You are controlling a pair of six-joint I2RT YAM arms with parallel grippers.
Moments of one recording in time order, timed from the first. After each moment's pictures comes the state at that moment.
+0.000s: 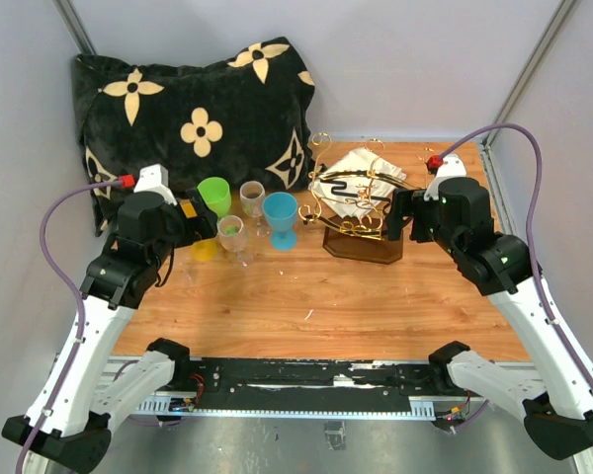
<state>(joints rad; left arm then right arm) -0.31 0.81 1.07 -0.71 -0.23 -0.44 0.49 0.95 1.24 -0.79 0.21 0.24</state>
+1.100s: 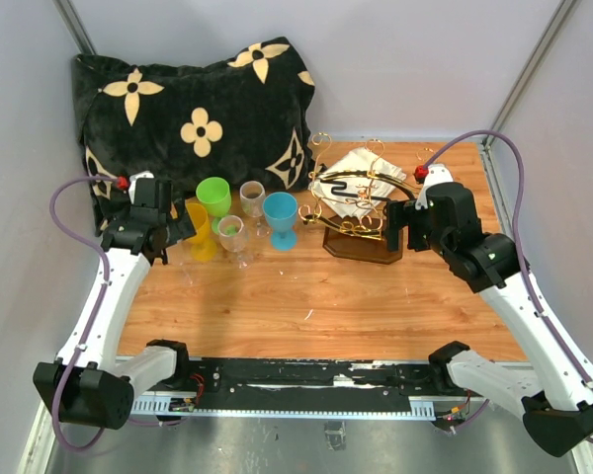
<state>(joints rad) -0.10 1.07 1.09 -0.87 -0.44 -0.43 0.49 0.96 1.17 -0.84 0.21 0.19</state>
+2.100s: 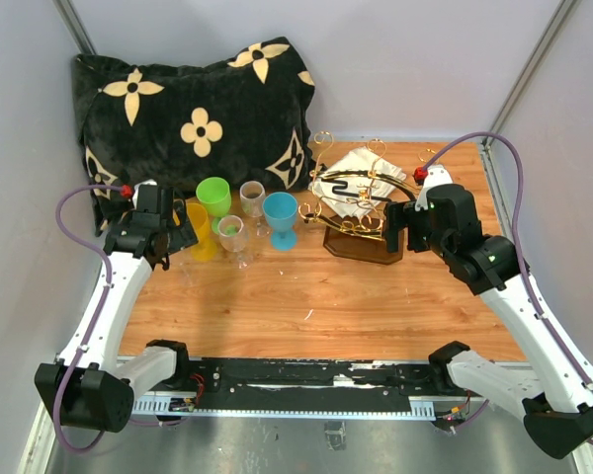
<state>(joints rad) -0.09 1.06 1.02 -0.87 -0.37 -0.46 0.49 0.95 1.15 -0.82 0.21 0.18</state>
